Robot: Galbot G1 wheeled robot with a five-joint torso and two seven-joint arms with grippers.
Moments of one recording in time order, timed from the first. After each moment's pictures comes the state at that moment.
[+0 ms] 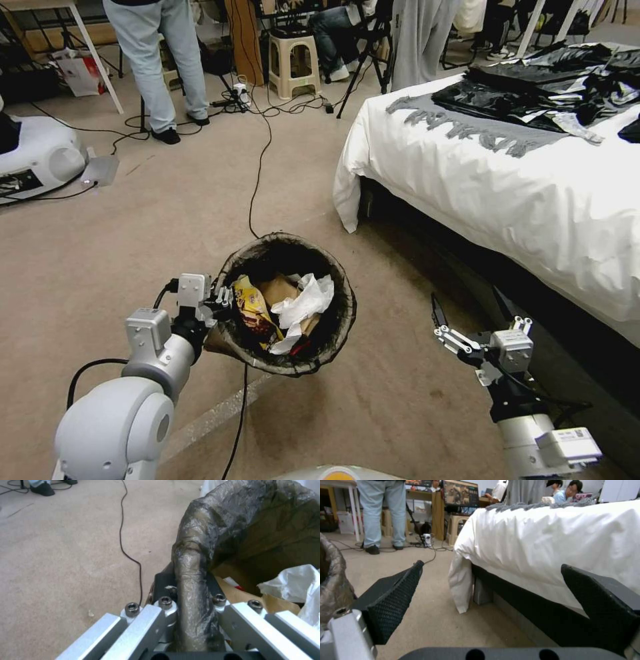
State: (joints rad) left arm 1.54 -1.43 -0.66 -2.45 -0.19 0.73 0.11; right arm -1.90 1.35 0.58 2.34 0.09 0.18 0.05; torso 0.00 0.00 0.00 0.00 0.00
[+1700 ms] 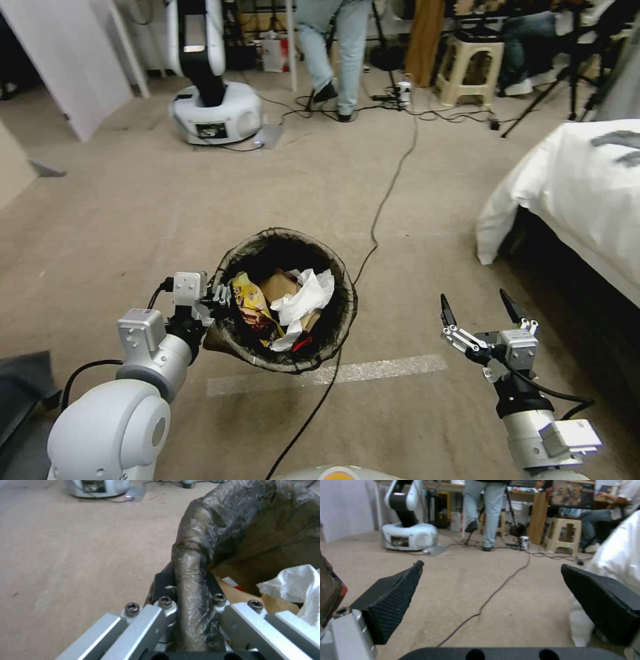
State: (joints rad) left arm 1.54 -1.45 -0.66 -2.47 -0.21 0.74 0.09; right arm -1.87 1.34 0.61 2.29 0.13 0.17 0.04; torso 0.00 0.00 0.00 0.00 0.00
